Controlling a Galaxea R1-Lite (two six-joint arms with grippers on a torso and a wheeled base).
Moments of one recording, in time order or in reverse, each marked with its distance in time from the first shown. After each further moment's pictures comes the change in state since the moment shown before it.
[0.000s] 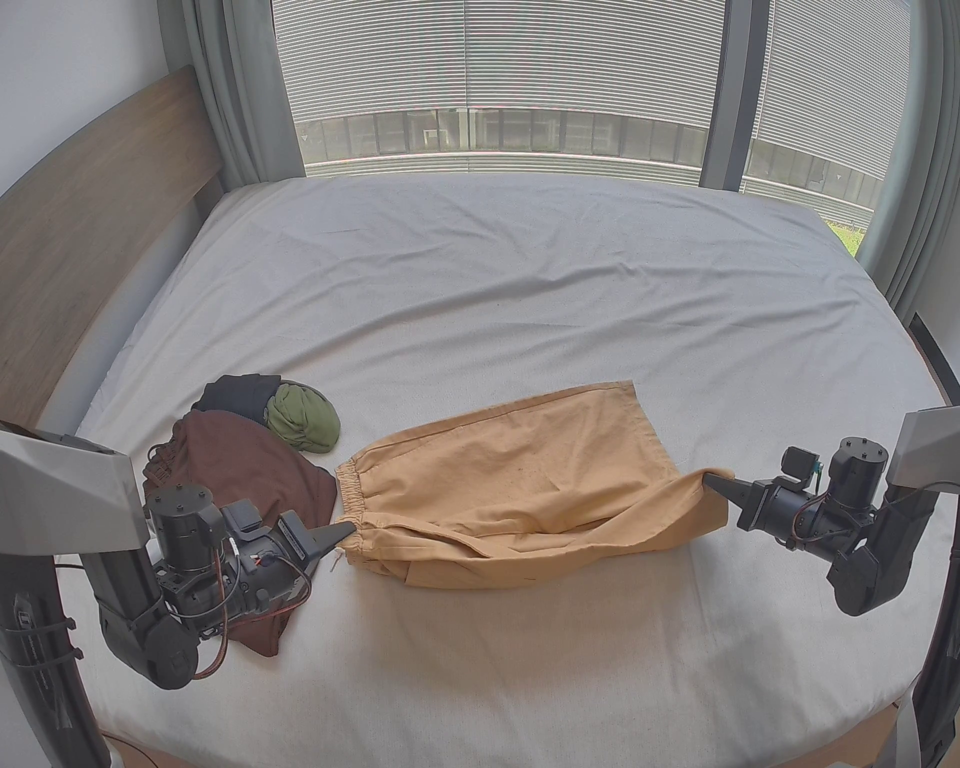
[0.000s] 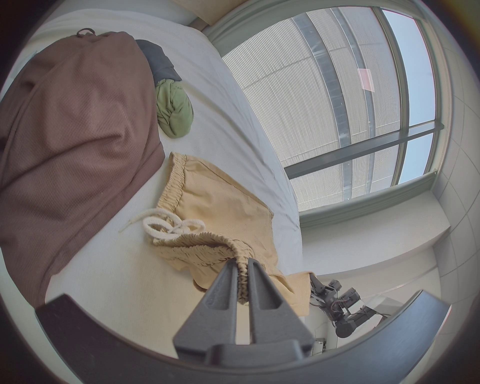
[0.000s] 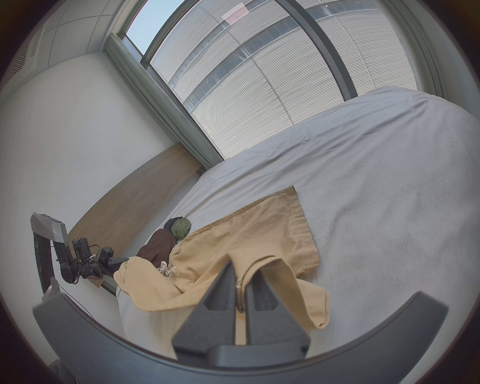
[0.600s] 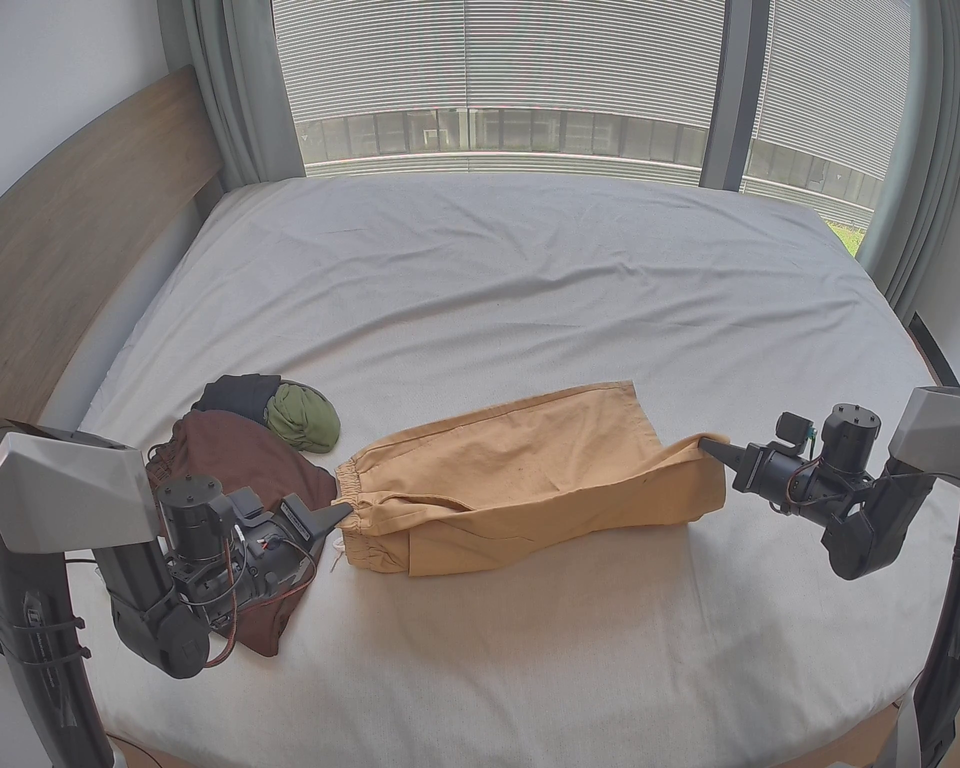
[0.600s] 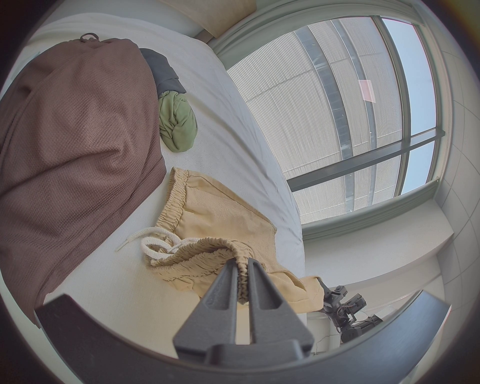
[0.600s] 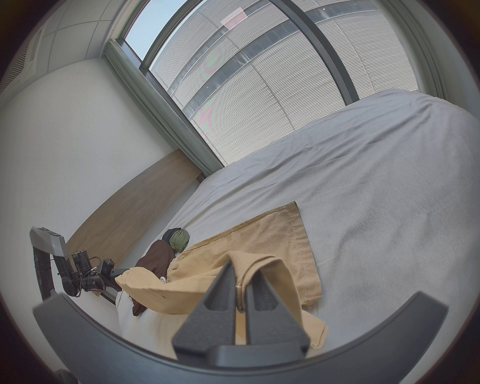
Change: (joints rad) left arm 0.000 0.037 -0.076 -0.001 0.083 -0.031; right arm -0.007 -0.013 -0.188 0.159 0.000 0.031
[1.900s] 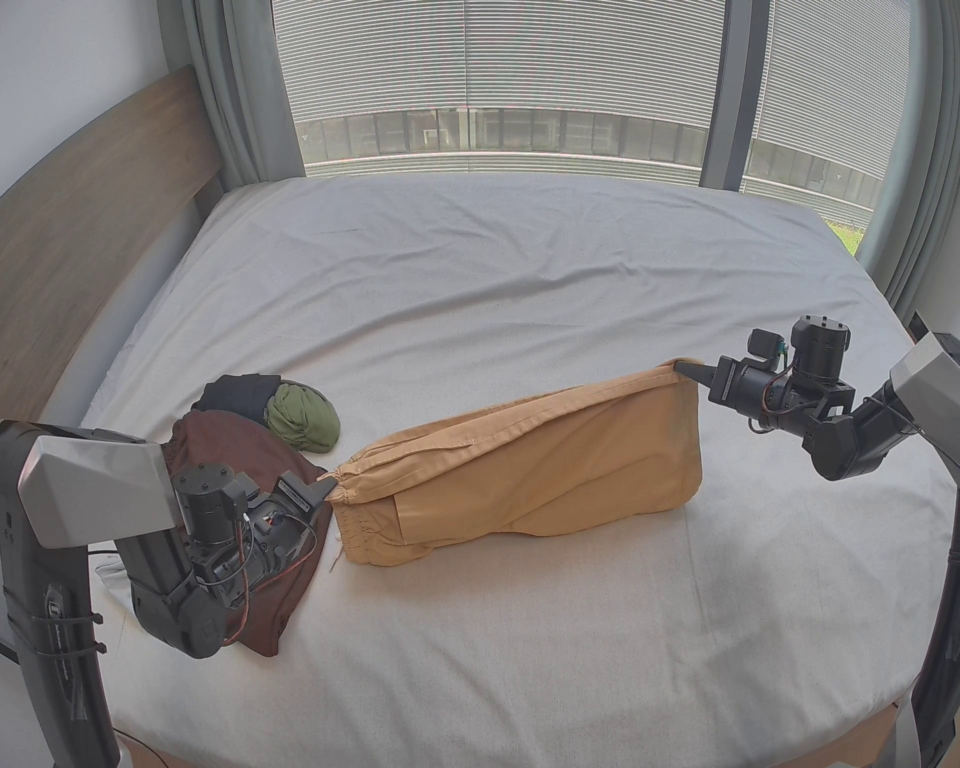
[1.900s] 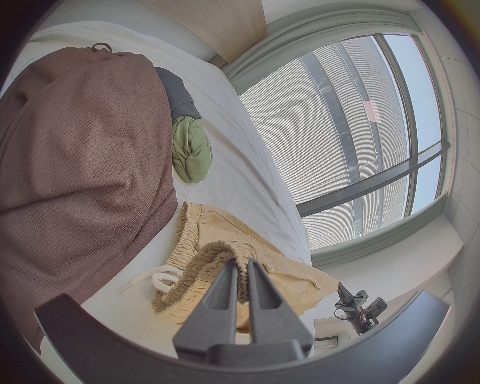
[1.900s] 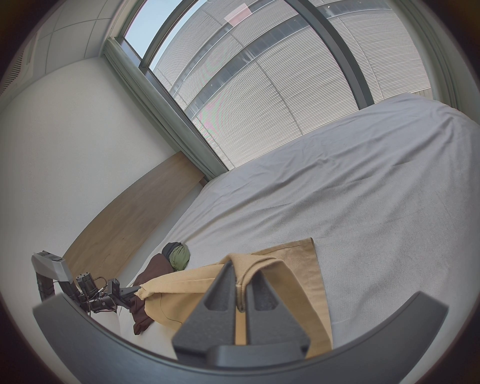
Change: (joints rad) left arm 0.031 0.088 -0.135 0.000 0.150 -0.038; right arm 0.031 0.010 -0.530 0.517 -0.003 -0.009
